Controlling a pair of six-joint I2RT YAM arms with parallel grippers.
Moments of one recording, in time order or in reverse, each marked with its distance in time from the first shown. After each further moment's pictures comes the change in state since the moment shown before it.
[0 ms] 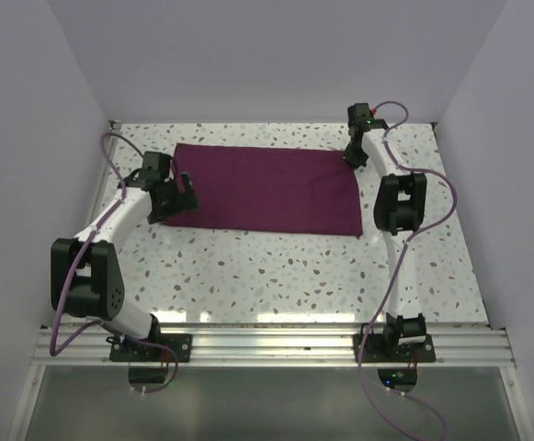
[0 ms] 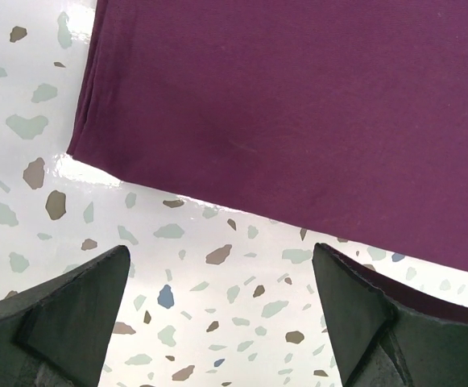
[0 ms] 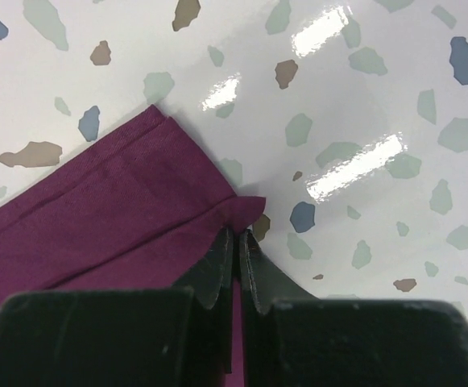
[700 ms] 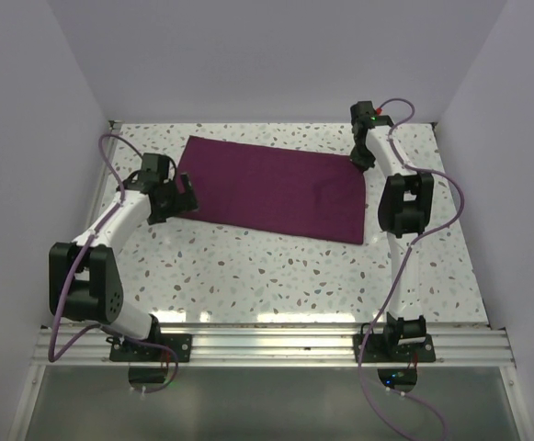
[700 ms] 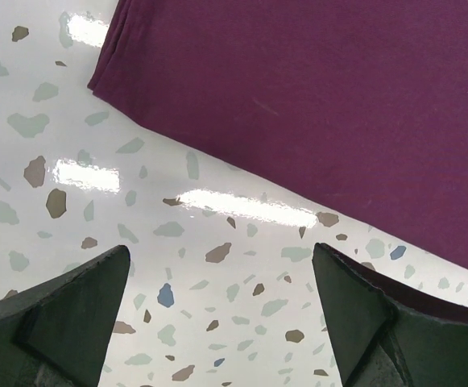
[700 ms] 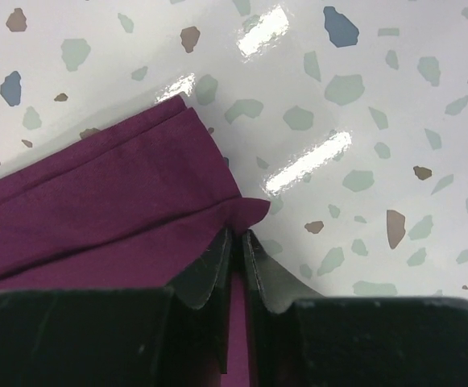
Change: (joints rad) left arm 0.000 -0.019 -0.018 0.014 0.000 0.000; right arm 0.000 -0.107 -0.084 -0.094 0.103 -0.030
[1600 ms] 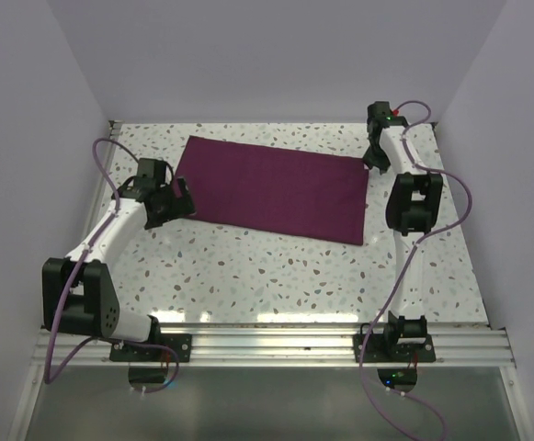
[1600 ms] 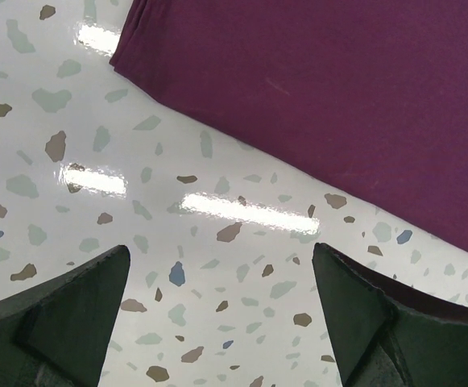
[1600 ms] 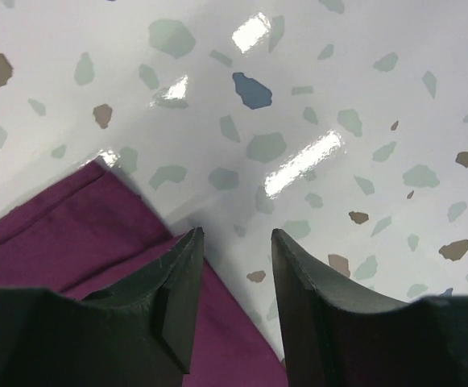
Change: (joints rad) left arm 0.000 -0.096 -0.053 -0.018 -0.020 -0.001; right arm -0.074 0.019 0.020 -0.002 0.006 -0.013
